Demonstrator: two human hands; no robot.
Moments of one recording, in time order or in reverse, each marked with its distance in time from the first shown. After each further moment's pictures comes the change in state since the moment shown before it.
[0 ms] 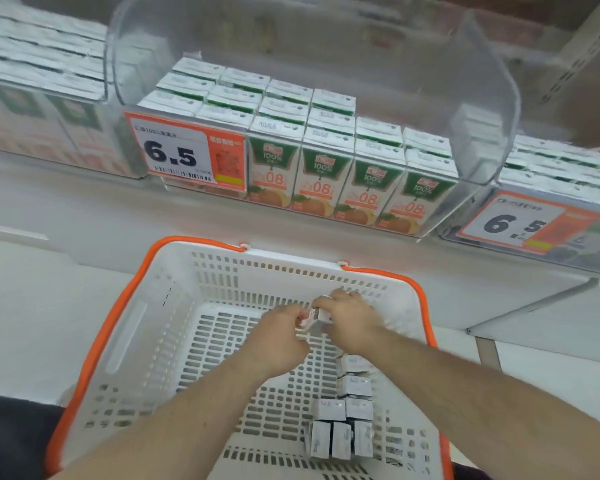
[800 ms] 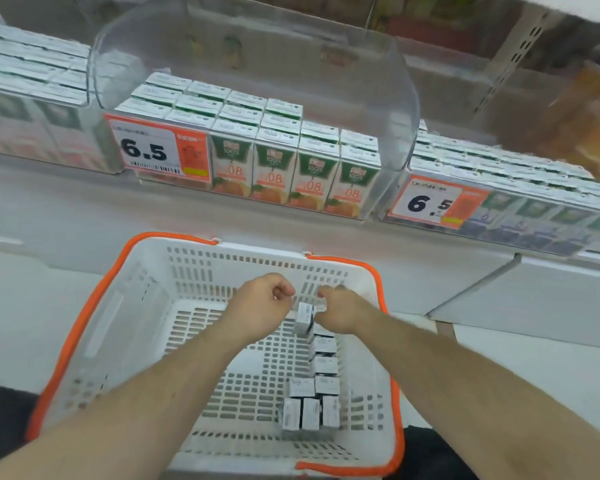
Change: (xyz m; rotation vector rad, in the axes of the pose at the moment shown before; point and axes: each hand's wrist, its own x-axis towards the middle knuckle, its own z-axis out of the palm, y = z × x) left_hand -0.030 0.046 -0.012 -0.199 0.190 0.100; right_hand -0.035 0.037 -0.012 0.099 -0.054 0.181
